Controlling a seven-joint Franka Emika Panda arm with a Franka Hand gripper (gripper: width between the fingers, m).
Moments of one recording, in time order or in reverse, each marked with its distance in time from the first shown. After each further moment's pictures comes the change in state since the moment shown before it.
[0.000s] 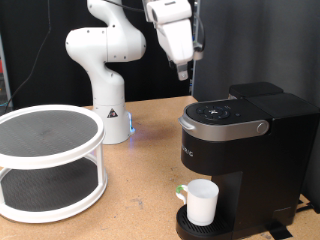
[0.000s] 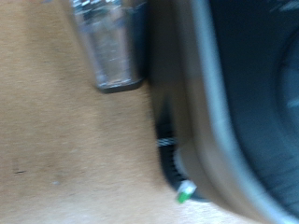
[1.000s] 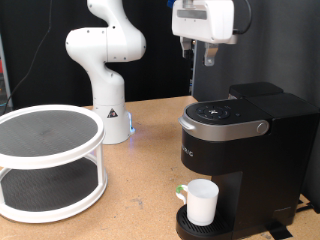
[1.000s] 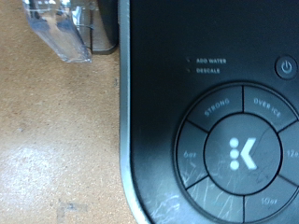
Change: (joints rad) arm -0.009 0.106 0.110 0.189 -0.229 -0.057 0.037
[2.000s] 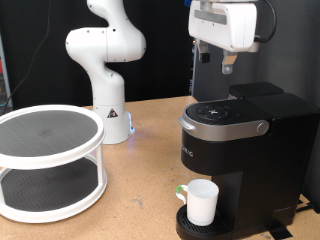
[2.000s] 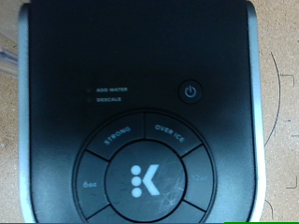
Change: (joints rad) arm -0.002 0.206 0.013 0.208 -0.059 -0.059 0.106
